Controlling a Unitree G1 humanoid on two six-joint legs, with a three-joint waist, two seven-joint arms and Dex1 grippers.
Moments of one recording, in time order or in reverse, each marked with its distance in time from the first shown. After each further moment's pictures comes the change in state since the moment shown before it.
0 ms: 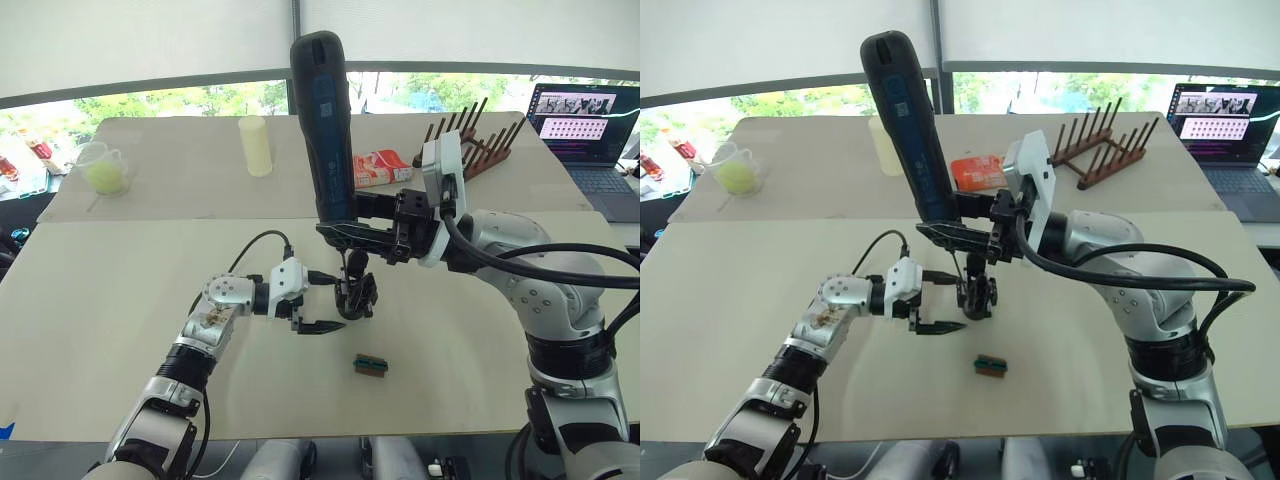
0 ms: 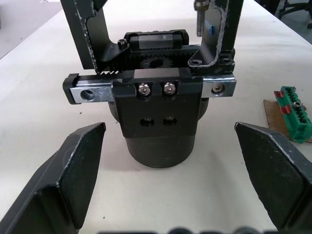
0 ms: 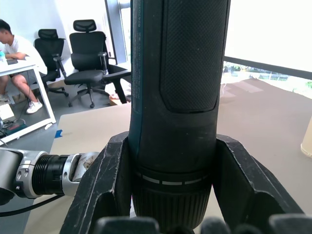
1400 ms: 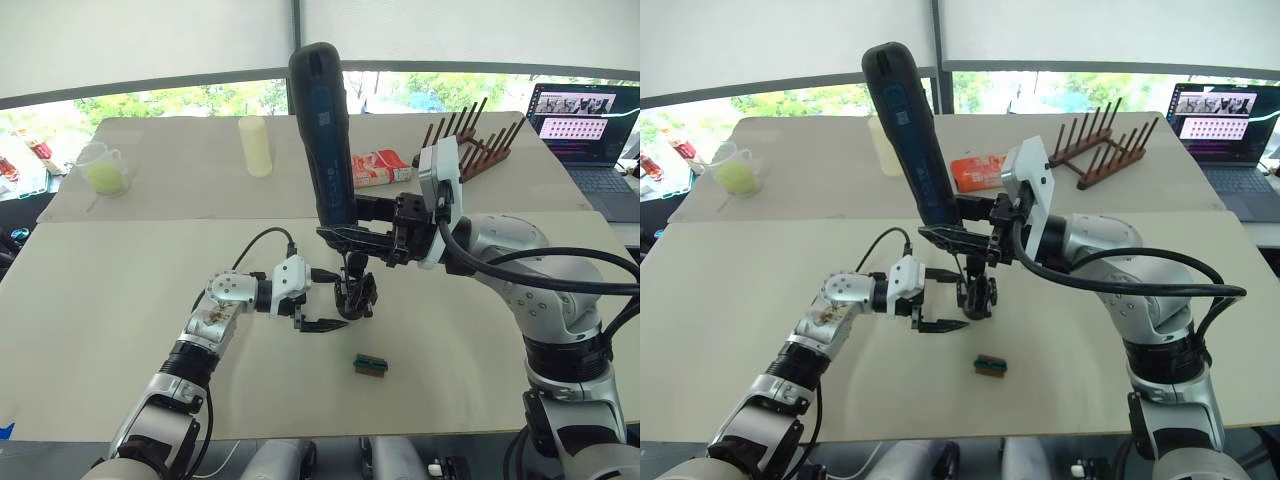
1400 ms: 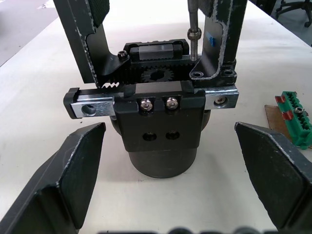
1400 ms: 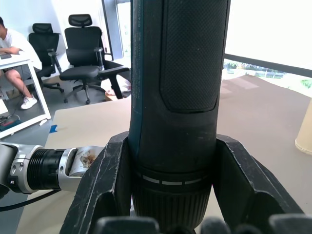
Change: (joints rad) left arm -0.019 -0.012 -0.001 0.005 0.007 -0.009 -0.002; right arm 0.013 0.012 -0.002 -0.004 -0.048 0.000 0.019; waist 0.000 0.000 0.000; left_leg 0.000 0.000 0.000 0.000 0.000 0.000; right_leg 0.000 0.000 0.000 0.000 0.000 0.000
